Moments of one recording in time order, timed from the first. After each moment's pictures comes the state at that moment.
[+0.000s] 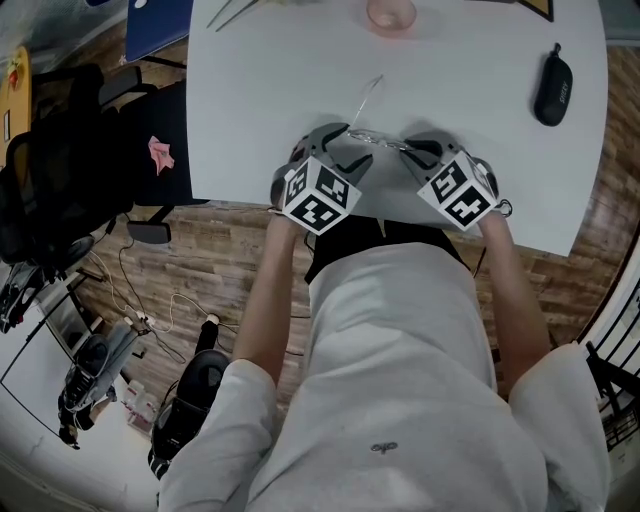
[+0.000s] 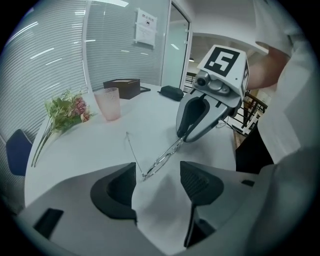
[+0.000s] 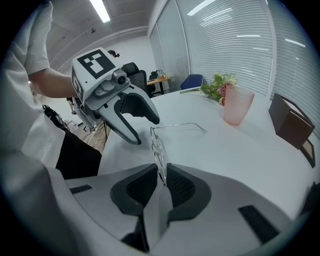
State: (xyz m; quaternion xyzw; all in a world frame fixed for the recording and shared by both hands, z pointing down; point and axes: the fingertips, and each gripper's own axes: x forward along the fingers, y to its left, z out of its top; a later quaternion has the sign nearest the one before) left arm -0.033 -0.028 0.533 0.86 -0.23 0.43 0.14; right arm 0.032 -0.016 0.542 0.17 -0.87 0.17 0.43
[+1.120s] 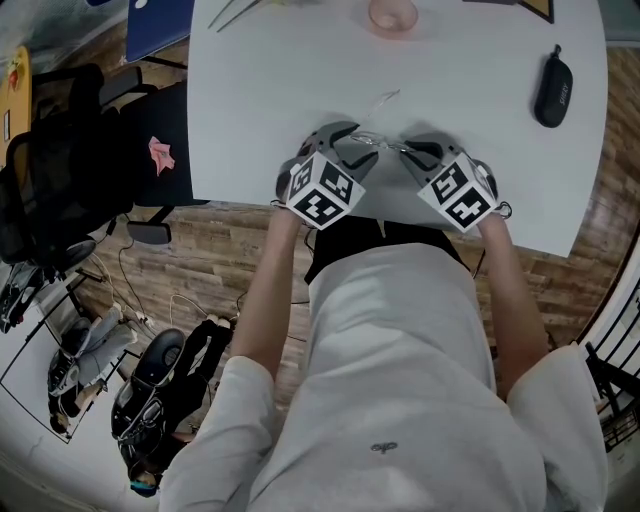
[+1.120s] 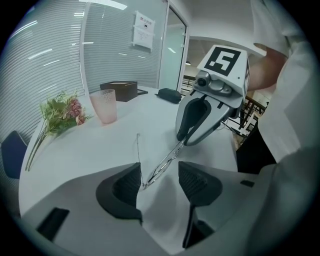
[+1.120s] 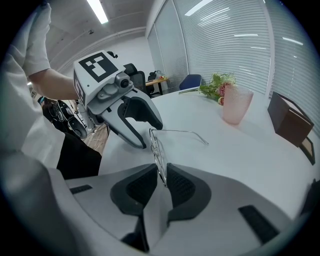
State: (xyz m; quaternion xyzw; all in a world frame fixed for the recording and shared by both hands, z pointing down) left arm -0.023 -0.033 0.536 0.87 -0.21 0.42 0.14; right arm 0.029 -0.016 0.541 0.17 -0.87 0.18 0.42
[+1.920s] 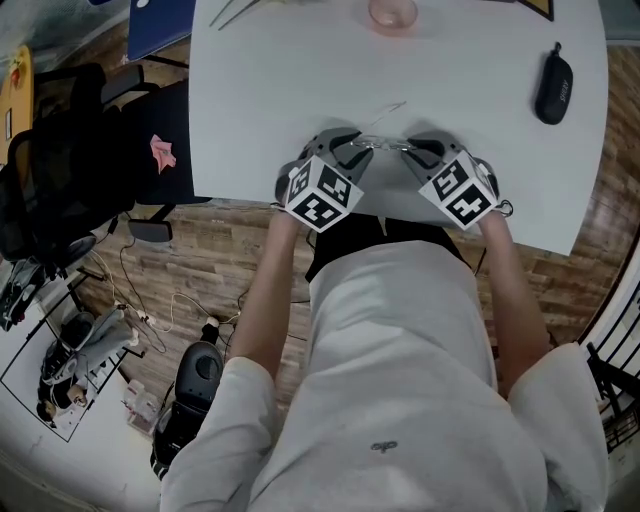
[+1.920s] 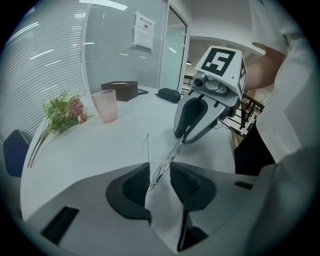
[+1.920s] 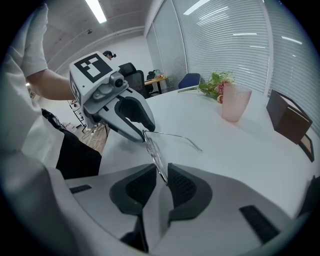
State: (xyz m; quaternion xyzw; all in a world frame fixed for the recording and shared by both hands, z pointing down) left arm -0.028 -0.023 0.535 0.87 -0.22 0.42 0.14; right arm 0.036 -0.011 0.547 0.18 -0.86 0.19 0.43
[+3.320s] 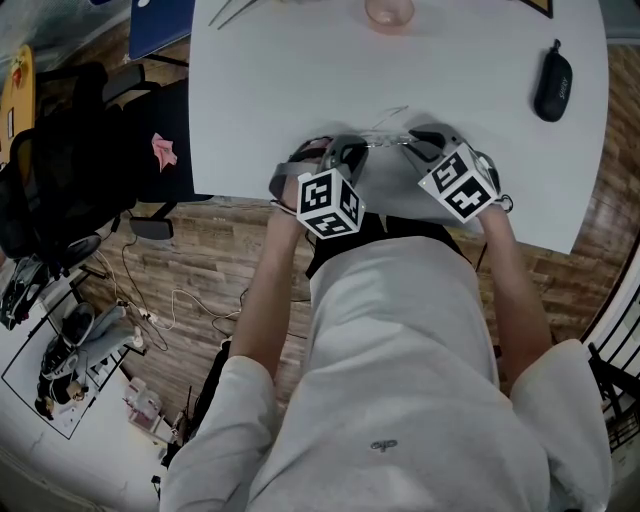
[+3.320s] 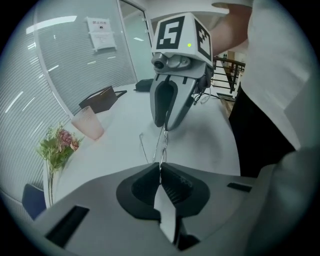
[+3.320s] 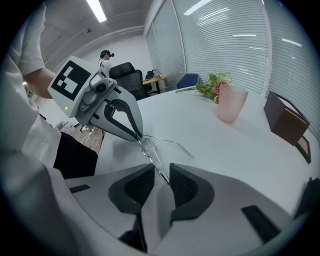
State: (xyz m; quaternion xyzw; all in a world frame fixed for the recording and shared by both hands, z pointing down) left arm -0.023 -0.011 0.539 0.85 -0.15 0.50 -0.02; right arm 0.040 -0.023 0.545 0.19 -0.86 0.18 0.43
